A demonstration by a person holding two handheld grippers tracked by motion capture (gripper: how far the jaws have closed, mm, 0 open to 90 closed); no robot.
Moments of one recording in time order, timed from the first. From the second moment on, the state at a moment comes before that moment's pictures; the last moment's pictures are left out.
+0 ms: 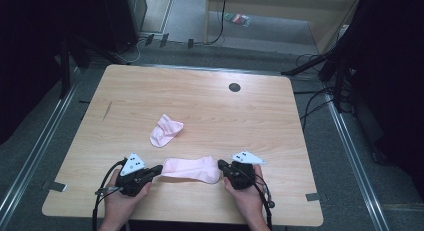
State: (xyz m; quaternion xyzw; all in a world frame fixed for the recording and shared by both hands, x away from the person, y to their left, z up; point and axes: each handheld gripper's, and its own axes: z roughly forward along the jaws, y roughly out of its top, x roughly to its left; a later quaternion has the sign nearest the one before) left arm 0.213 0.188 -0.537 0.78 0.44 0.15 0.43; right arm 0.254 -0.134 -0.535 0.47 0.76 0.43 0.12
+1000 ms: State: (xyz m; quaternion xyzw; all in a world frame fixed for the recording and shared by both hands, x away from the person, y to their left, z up) left arm 0.241 0.242 -0.536 0.67 0.51 0.20 0.50; right arm 0.265 -0.139 -0.522 0.46 0.76 0.45 0.13
